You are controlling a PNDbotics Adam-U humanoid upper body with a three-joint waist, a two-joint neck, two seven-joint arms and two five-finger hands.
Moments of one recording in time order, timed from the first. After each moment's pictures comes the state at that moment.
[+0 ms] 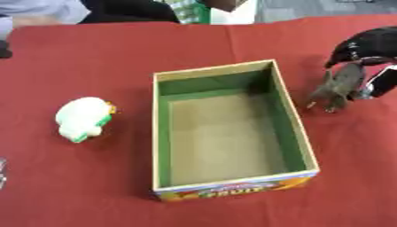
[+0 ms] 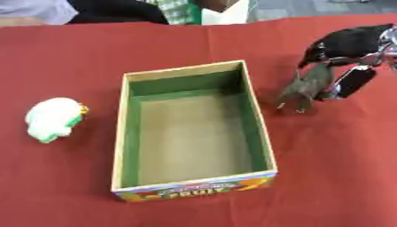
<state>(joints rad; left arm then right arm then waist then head) -0.30 0.45 -0.02 -1.99 -0.10 -0.22 0.47 -1.08 -0.76 0.35 -0.86 1.13 -0.82 0.33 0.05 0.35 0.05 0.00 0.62</state>
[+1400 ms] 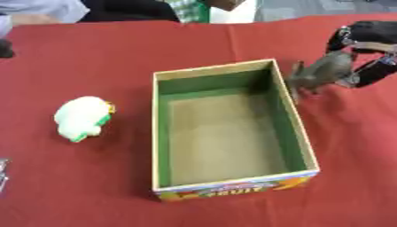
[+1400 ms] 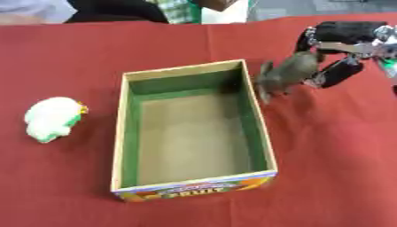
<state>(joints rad) -0.30 0.44 -0.02 -1.99 -0.10 -0.22 0.47 -1.05 -0.76 0.36 -1.01 0.59 -0.71 0.44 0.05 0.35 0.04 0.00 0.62</state>
